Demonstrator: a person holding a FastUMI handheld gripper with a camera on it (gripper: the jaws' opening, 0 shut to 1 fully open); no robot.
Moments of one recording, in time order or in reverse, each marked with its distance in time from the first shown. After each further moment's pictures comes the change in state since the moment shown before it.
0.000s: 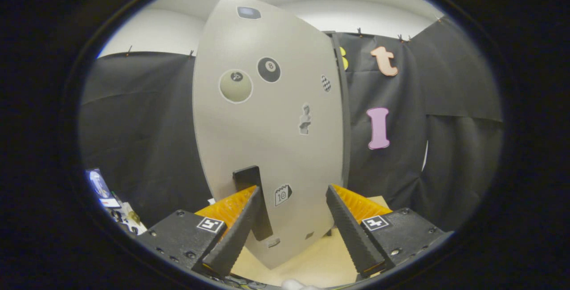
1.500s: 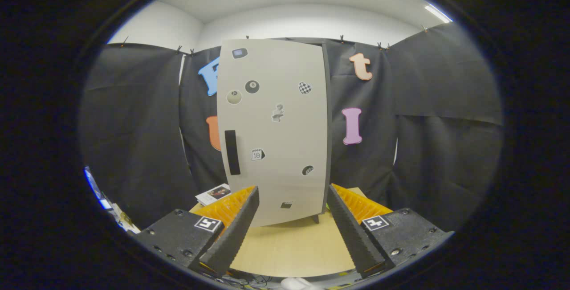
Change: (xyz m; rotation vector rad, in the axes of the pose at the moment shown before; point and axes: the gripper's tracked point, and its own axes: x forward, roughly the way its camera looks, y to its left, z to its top) arm -0.106 0.020 -0.029 0.014 -0.009 -0.236
